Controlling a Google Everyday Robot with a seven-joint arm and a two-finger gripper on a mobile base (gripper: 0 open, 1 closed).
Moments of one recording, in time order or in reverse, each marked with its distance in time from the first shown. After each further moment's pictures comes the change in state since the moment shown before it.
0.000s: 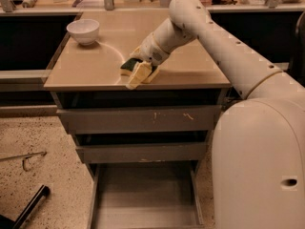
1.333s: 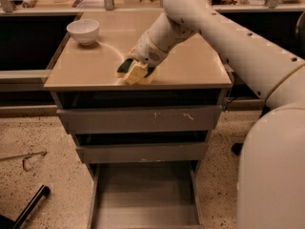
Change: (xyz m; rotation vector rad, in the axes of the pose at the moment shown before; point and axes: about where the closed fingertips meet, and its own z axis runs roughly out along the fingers) arm -0.027 0.050 -0.018 -0.004 0.070 -0.018
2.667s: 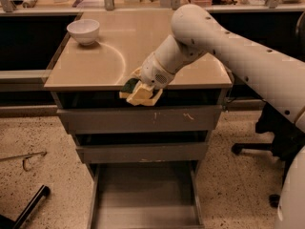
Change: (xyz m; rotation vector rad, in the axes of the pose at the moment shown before) arm 0.025 0.072 0.013 -0.091 -0.011 0.045
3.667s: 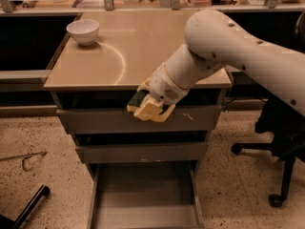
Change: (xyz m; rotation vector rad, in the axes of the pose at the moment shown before) arm 0.001 0.070 -0.024 0.072 0.037 0.062
